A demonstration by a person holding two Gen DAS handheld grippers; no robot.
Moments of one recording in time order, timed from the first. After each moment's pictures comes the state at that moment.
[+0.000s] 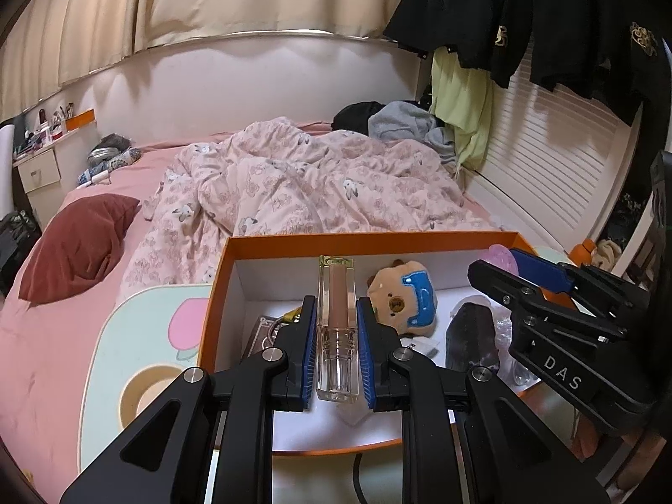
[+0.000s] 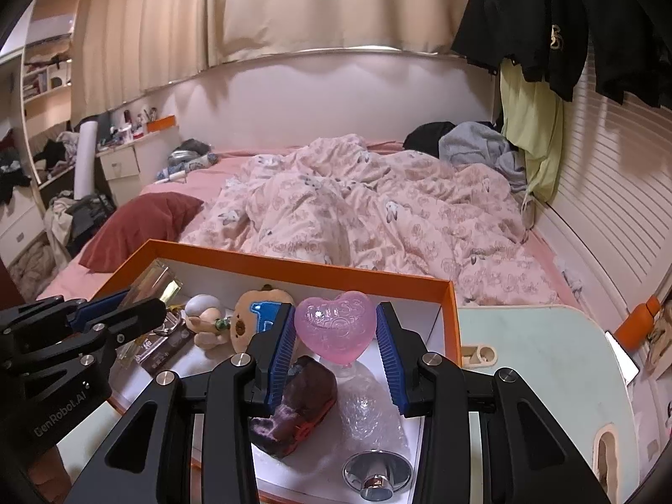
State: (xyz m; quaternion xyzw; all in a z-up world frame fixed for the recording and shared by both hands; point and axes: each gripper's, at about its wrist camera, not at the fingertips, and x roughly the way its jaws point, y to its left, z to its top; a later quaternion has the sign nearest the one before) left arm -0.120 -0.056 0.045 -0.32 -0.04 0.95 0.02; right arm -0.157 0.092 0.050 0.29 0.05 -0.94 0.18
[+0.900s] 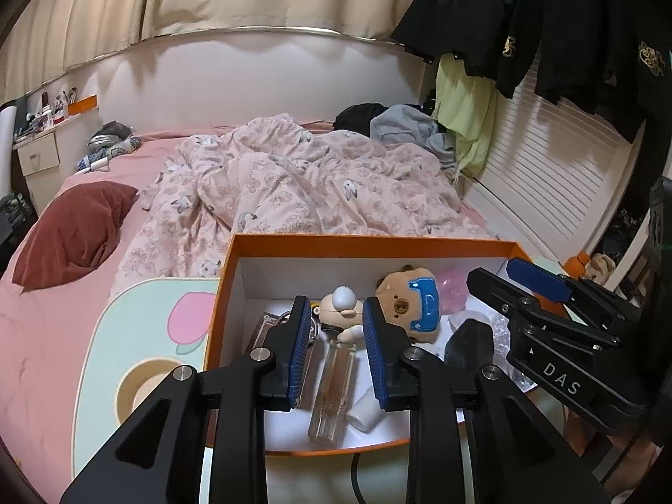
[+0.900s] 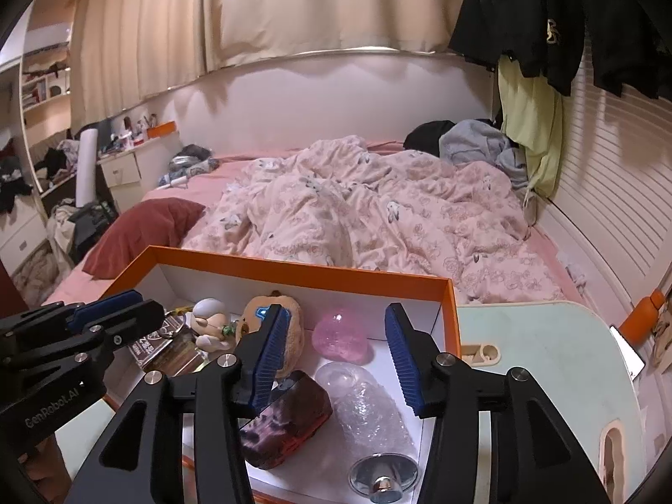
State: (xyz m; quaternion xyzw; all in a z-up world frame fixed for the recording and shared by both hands) left arm -0.117 -0.066 0.049 -0.32 -0.07 0.94 0.02; right arm -0.159 0.095 0.050 0.29 0.04 -0.94 0.19
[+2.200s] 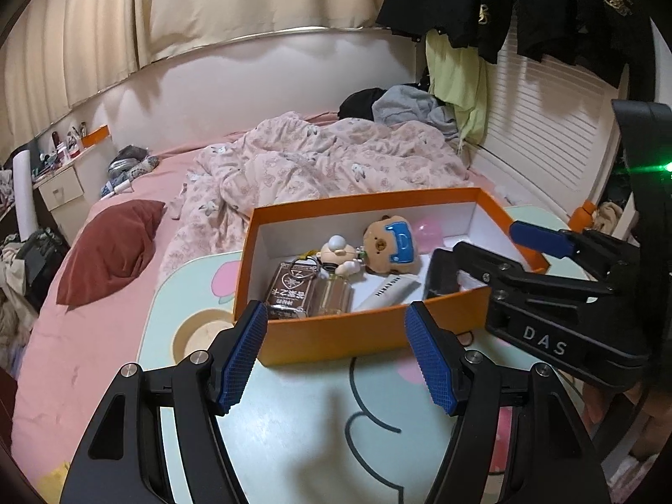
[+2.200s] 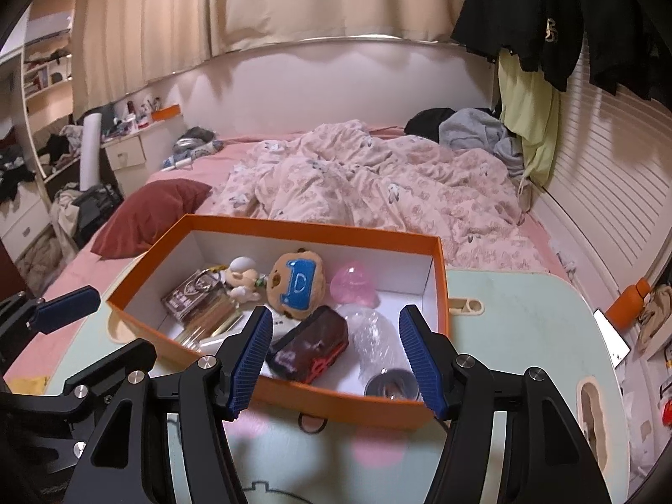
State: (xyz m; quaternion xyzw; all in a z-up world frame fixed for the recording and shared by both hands) left arm -0.051 -0.029 0.078 -0.34 0.01 0.94 -0.01; right arm -0.107 0.095 0.066 0.32 0.05 -0.93 0.19
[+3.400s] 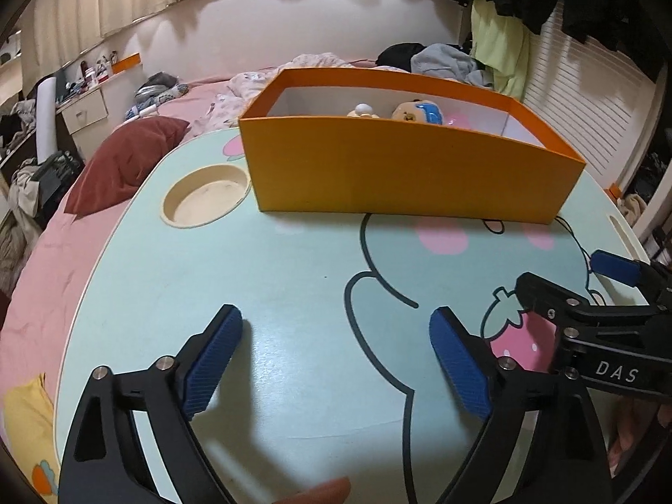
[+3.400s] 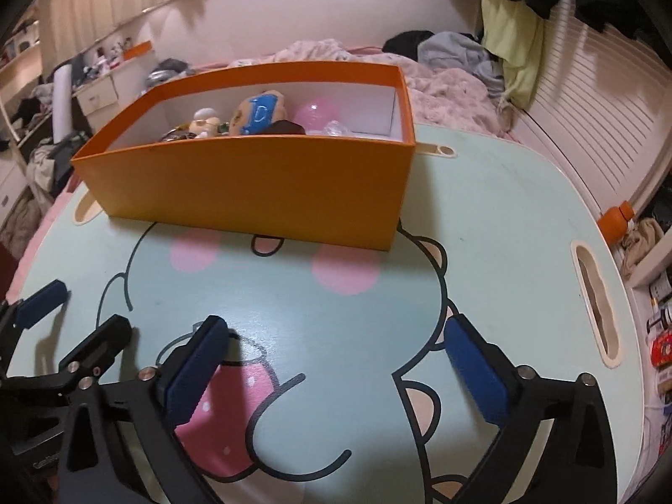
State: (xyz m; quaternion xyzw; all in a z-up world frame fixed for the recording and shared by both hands) left arm -0.009 -0.029 -0.005 -0.42 -0.05 0.90 -0.07; right arm -0.062 0.114 -0.002 0.44 0.07 -0.89 0.13
